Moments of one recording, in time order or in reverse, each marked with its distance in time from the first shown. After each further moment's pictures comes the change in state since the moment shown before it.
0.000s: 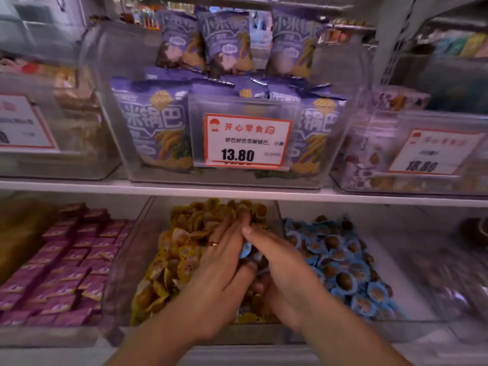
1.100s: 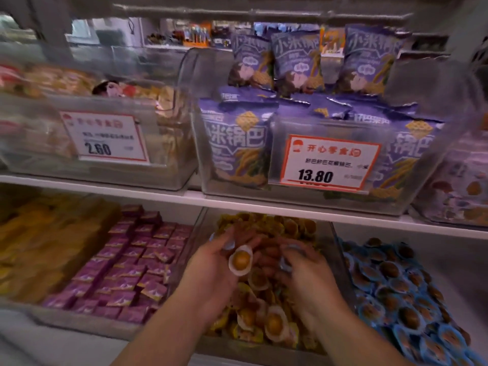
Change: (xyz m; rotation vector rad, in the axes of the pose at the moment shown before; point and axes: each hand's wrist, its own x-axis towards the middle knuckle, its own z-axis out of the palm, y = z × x) left_hand 0.008 -0.042 -0.051 -1.635 0.333 -0.558; right_hand 0.057 0.033 0.027 -0.059 0.300 -0.177
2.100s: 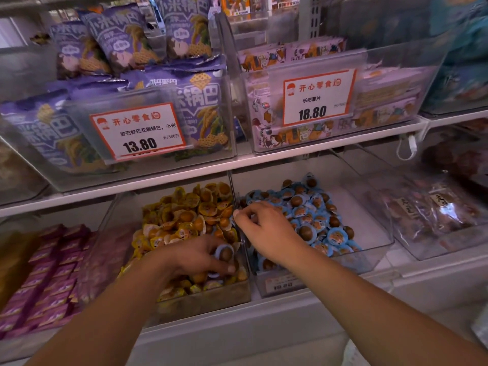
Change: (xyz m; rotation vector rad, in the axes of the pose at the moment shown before) left_hand 0.053 -0.073 0.018 1.735 -0.579 -0.355; right_hand 0.012 -0.015 -0.131 -0.896 -0.113 -0.437
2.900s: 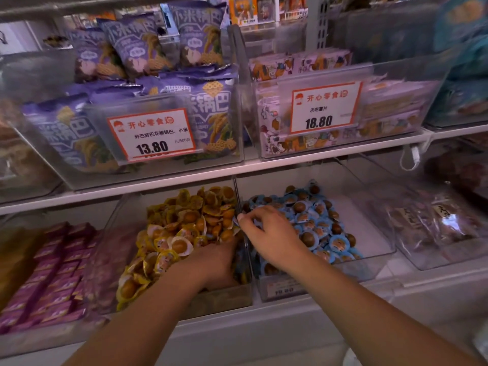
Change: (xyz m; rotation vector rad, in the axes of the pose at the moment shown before) left_hand 0.005 0.023 0.028 0.674 0.172 -0.097; right_hand -0.002 -0.001 -0.001 -0.024 0.010 -0.002
